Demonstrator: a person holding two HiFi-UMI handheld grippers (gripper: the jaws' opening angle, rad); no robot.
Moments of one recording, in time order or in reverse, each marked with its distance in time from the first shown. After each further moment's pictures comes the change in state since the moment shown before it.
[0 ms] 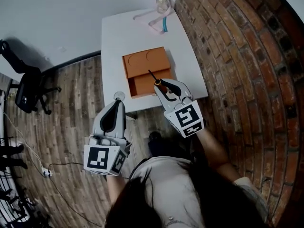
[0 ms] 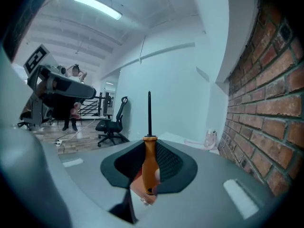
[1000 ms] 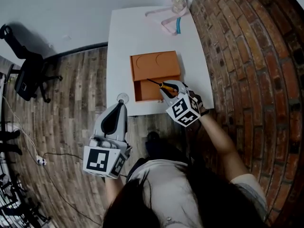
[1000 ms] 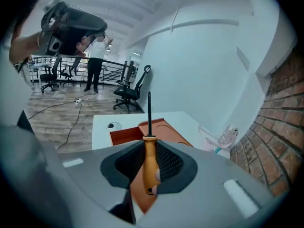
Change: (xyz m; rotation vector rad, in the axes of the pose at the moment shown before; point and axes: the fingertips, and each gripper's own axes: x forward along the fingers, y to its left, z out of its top) left arm 0.030 0.036 -0.014 -0.047 0.049 0.062; right arm 0.089 -0.023 -0.105 -0.333 0.333 0.210
